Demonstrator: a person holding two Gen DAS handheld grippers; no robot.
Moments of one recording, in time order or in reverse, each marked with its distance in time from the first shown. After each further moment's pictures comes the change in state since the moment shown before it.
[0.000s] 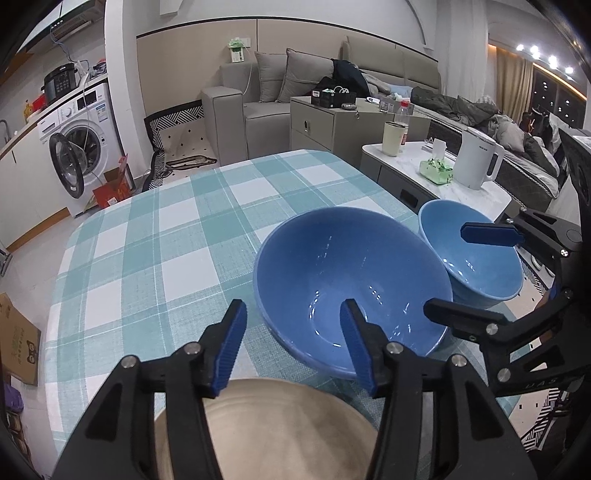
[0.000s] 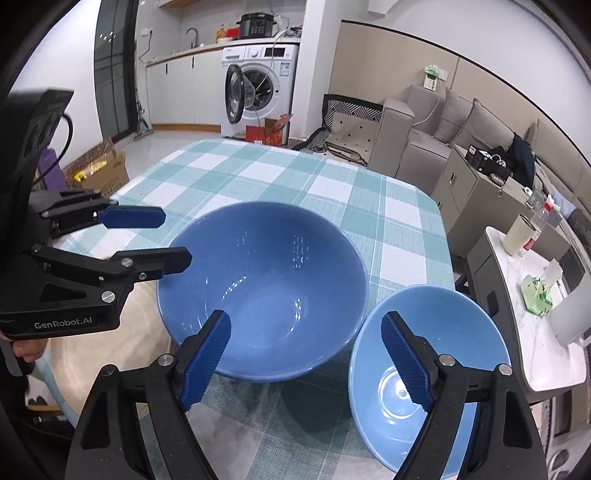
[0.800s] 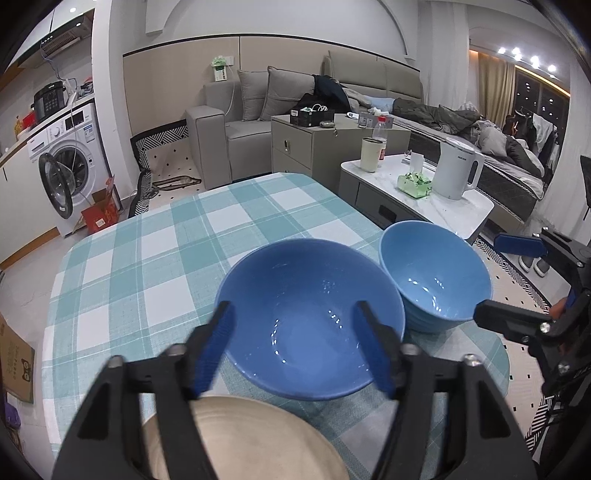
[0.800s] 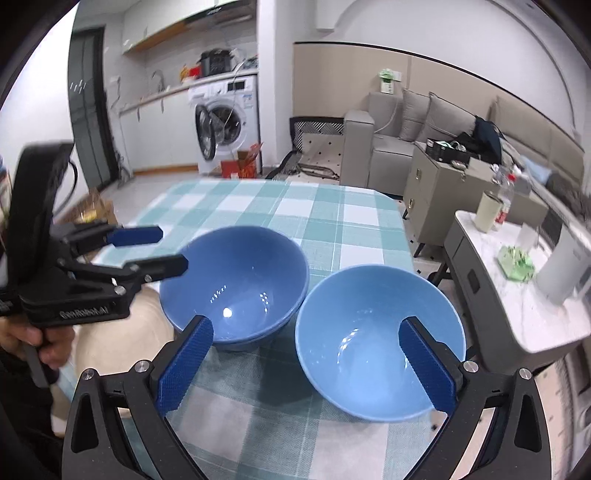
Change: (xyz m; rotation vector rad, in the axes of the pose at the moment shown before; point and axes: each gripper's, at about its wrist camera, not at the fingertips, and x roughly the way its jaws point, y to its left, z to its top) left arm -0.018 -0.033 0.019 0.042 -0.068 -0.043; right arm -0.075 -0.042 -0.032 0.193 -0.104 -0.010
